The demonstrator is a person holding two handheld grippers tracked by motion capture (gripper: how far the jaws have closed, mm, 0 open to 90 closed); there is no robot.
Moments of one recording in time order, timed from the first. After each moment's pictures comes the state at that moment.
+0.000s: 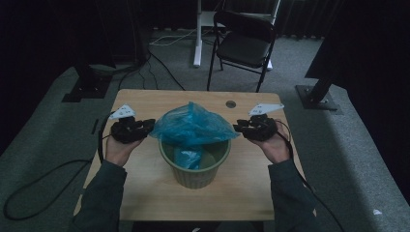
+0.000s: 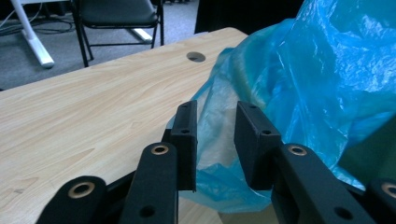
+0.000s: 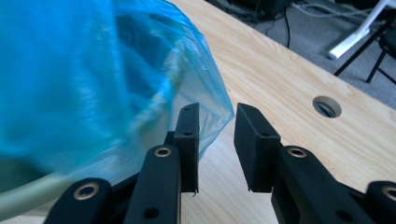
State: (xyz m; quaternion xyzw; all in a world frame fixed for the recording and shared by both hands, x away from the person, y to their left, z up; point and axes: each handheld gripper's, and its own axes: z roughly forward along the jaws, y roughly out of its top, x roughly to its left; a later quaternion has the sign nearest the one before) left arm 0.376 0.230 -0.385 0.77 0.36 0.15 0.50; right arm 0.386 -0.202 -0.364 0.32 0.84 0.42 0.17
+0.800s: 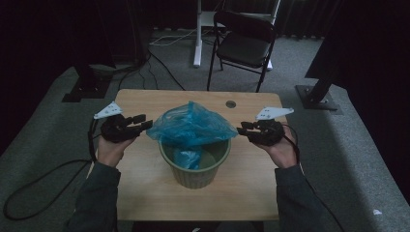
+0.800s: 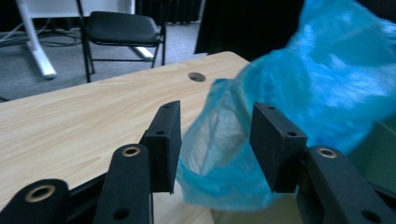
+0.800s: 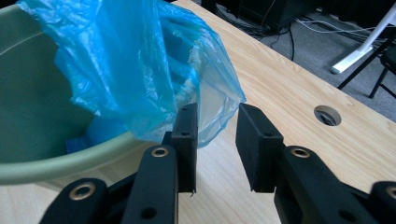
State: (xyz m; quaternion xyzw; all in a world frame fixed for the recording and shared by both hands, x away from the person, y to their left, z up) left arm 0.367 0.253 -0.375 0.75 0.37 0.14 0.54; right arm 0.366 -0.215 -0.356 0.29 0.83 0.44 0.17
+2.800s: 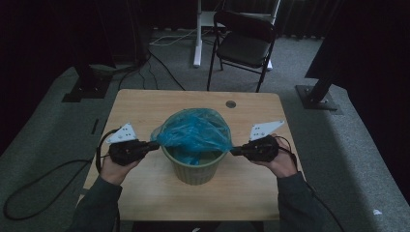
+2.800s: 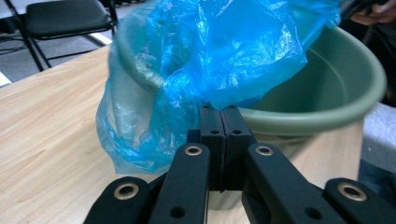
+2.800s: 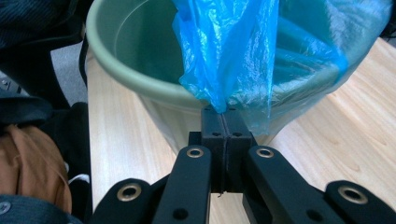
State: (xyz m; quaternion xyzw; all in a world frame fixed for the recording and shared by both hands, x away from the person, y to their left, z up) left arm 0.318 0.220 -0.388 0.81 0.27 0.13 0.50; right arm 0.340 -0.203 -0.377 0.16 0.88 0.44 0.05
